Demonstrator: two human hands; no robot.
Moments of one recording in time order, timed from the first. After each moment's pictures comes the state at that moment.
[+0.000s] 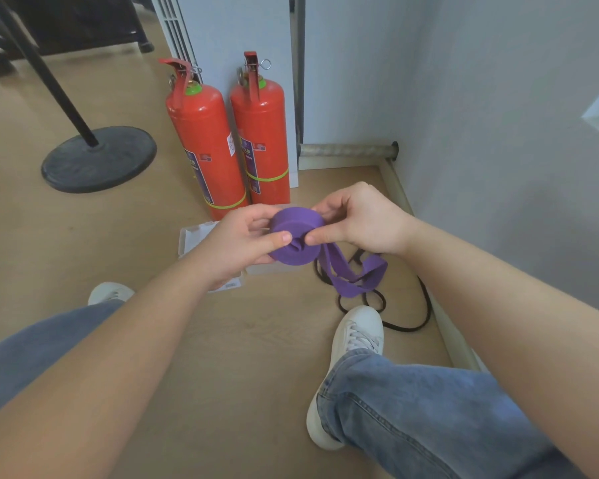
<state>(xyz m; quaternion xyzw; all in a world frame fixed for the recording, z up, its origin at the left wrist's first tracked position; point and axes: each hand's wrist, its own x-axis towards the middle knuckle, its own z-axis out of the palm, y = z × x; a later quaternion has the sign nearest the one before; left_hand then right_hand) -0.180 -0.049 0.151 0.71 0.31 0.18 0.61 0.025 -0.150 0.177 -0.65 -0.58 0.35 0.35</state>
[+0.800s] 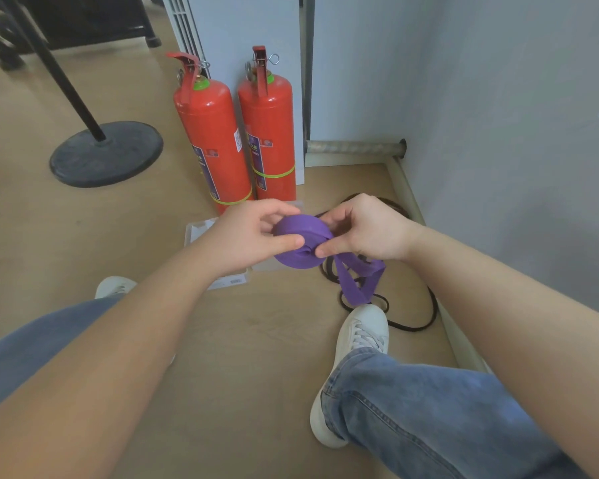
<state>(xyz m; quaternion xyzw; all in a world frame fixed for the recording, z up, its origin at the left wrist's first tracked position) -0.182 -0.044 0.163 0.82 0.32 0.14 0.45 0.027 -0.147 0.162 -0.67 -0.60 0.35 0.28</state>
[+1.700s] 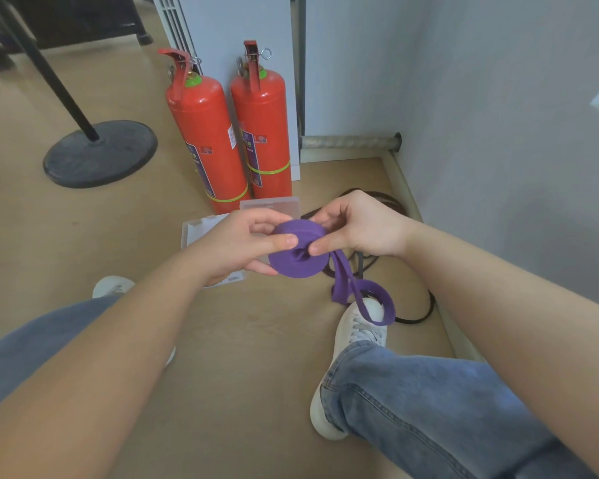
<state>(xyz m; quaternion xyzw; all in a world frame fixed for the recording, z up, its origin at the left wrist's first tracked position) -0.186 -0.047 0.148 0.70 0.33 0.10 0.62 0.027 -0.149 0.155 -0.63 -0.56 0.42 0.34</state>
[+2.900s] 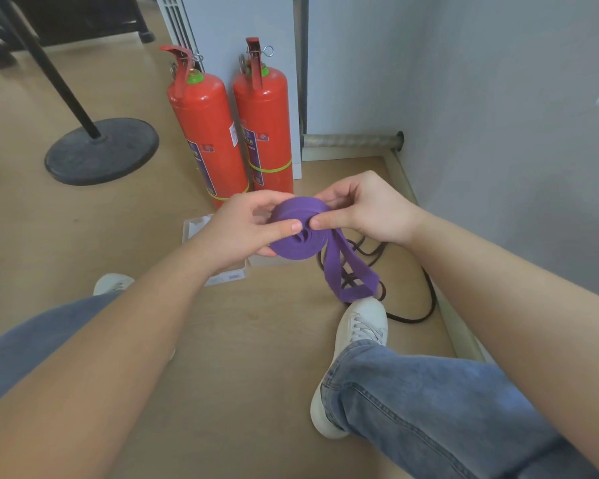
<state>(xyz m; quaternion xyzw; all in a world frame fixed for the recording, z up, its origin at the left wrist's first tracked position) -0.179 -0.048 0.159 0.74 0.32 0.18 0.57 0.029 -0.147 0.169 -0.61 -0.54 0.40 0.42</state>
